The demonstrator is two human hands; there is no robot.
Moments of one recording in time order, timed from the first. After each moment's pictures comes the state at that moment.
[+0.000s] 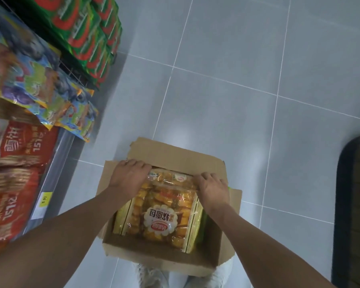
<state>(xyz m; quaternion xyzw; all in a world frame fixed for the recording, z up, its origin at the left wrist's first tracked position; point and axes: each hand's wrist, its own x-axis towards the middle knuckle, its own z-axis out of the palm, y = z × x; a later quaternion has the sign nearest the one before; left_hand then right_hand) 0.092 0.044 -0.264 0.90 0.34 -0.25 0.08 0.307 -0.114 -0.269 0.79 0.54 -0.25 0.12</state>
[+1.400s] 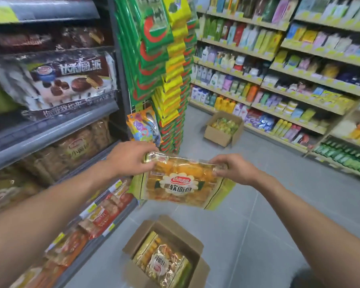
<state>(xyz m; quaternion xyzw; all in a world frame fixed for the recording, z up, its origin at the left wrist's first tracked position) 0.004 -0.050 0.518 0.87 0.47 0.11 0.06 0.356 -0.086 0.511 0.62 0.74 -0.24 -0.08</state>
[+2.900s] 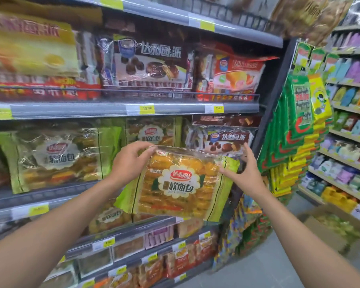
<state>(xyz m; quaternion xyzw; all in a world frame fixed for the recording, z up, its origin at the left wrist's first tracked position) -0.351 -0.240 0.635 0.54 0.67 0.51 0.03 -0.026 -0.086 0.618 0.42 0.76 -0.31 -0.39</state>
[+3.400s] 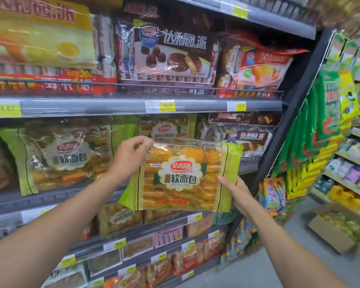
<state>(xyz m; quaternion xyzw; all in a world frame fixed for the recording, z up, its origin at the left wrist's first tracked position) -0.422 -0.234 0.630 0.50 0.68 0.54 0.08 -0.118 -0.090 0.555 0.39 0.59 -0.60 -0.37</state>
